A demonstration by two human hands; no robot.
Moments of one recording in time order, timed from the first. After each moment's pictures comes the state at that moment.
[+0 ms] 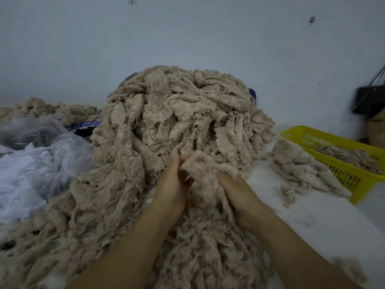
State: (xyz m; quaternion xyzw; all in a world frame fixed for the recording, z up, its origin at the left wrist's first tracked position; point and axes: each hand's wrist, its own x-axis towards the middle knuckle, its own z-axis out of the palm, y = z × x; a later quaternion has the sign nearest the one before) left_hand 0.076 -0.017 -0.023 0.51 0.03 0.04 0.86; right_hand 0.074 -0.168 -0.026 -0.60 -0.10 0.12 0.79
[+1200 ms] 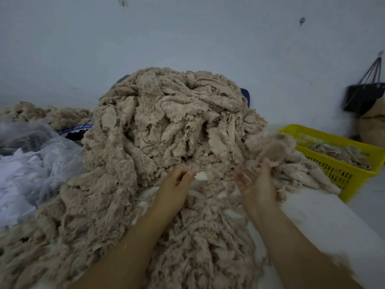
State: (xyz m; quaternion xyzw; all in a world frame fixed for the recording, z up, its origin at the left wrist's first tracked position) left_hand 0.082 -0.016 -0.046 0.82 -0.03 0.14 0.55; right_hand 0.108 -0.210 -0.033 -0.39 0.12 -0.07 0.91
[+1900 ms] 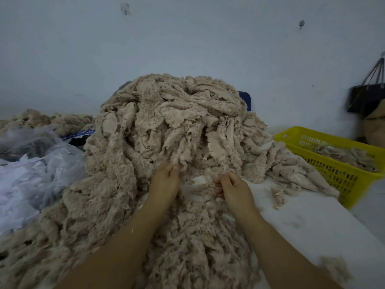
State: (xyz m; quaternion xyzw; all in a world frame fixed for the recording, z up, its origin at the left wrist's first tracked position) left_hand 0.109 -0.006 -0.033 0.87 0.06 0.20 0.45; right_hand 0.100 -0.191 -0.049 -0.76 -0.01 -0.05 0.64
